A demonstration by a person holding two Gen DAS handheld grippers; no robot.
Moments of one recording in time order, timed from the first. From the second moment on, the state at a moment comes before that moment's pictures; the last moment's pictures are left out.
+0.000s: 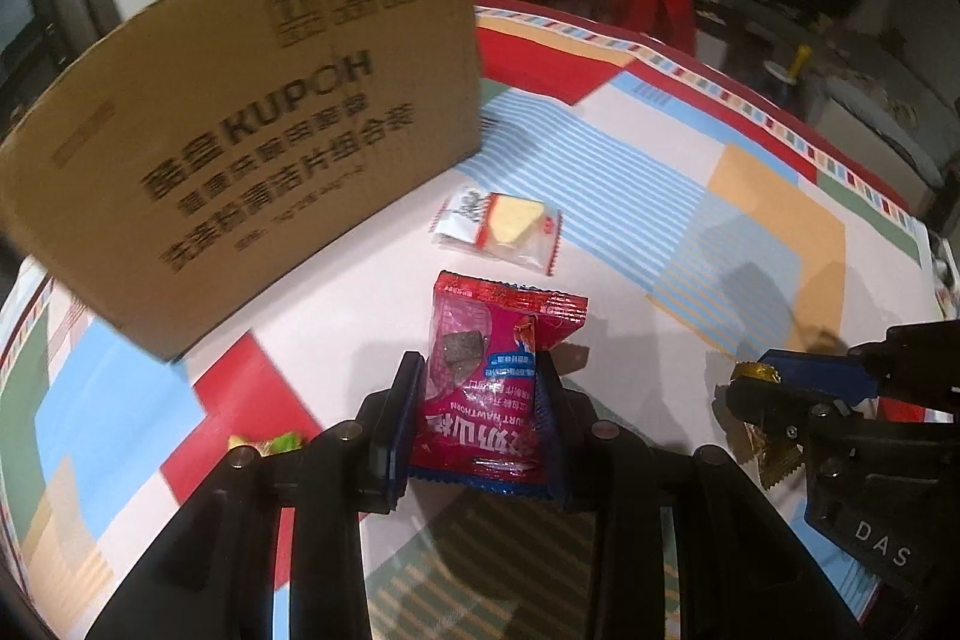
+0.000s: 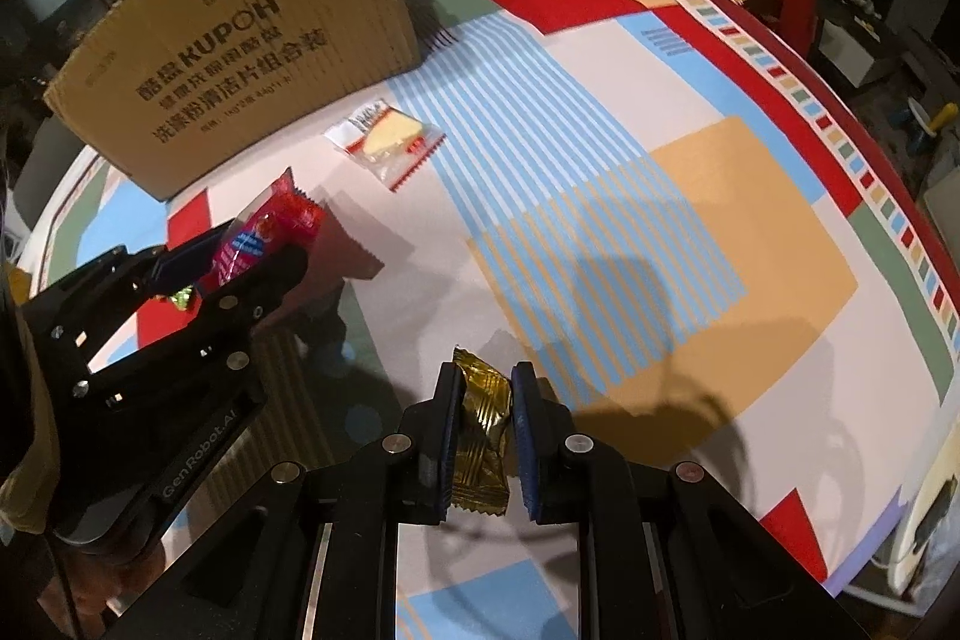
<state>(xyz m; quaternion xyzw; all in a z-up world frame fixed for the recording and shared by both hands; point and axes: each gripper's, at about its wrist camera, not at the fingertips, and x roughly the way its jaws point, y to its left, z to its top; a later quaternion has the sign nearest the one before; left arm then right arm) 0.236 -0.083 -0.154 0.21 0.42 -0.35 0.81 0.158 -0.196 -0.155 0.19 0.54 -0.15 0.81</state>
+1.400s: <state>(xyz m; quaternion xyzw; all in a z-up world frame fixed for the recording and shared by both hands) 0.204 -0.014 -0.092 0.05 0.41 -0.12 0.90 0.193 -0.170 -0.081 0.09 0.43 -0.03 0.90</state>
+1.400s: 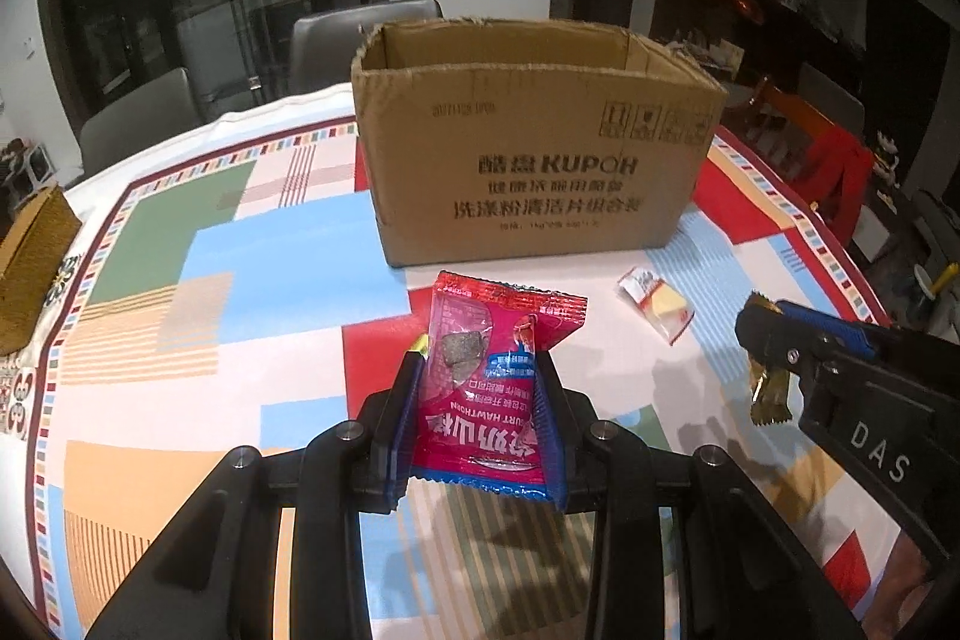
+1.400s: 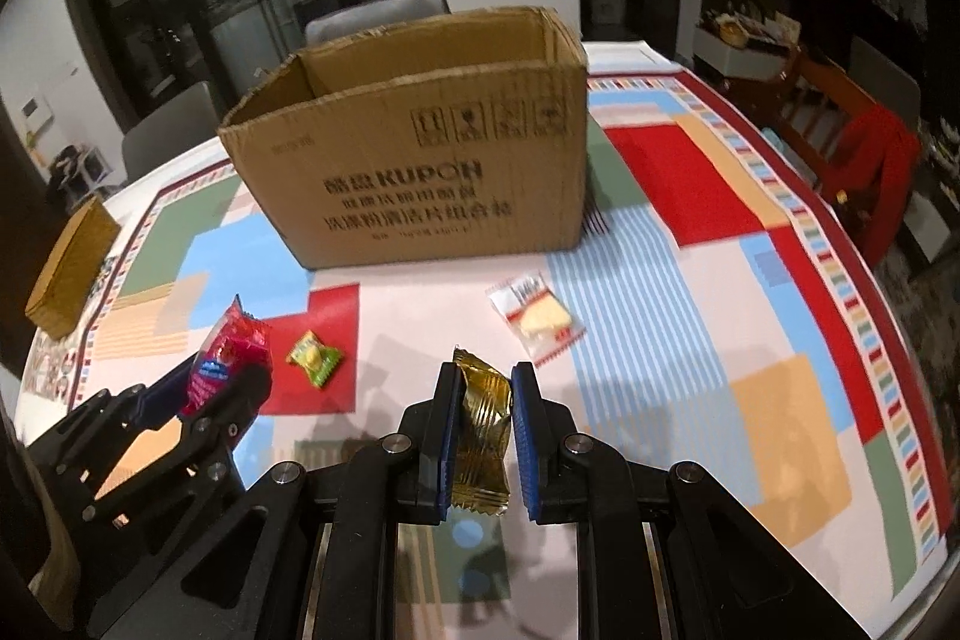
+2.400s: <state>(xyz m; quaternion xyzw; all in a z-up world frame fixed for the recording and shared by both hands) 0.249 -0.018 -0.018 0.04 0.35 -0.08 0.93 0.248 -0.175 -0.001 0.06 0.35 0.01 0.93</state>
